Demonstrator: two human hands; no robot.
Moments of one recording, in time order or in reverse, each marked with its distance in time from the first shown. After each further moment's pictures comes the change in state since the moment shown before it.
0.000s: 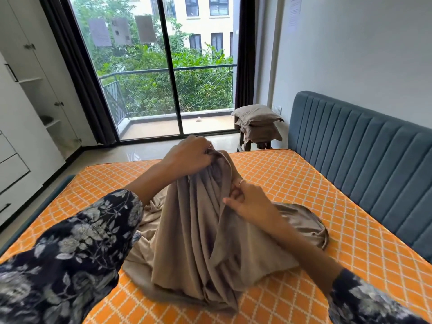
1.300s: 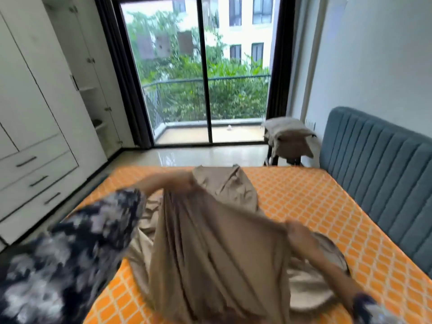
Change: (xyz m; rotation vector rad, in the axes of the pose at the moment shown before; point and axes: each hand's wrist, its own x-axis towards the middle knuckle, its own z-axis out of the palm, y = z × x) left_hand 0.028 -0.026 0.007 0.274 -0.590 -0.263; right_hand 0.028 0.144 -0.059 -0.131 -0.109 0.323
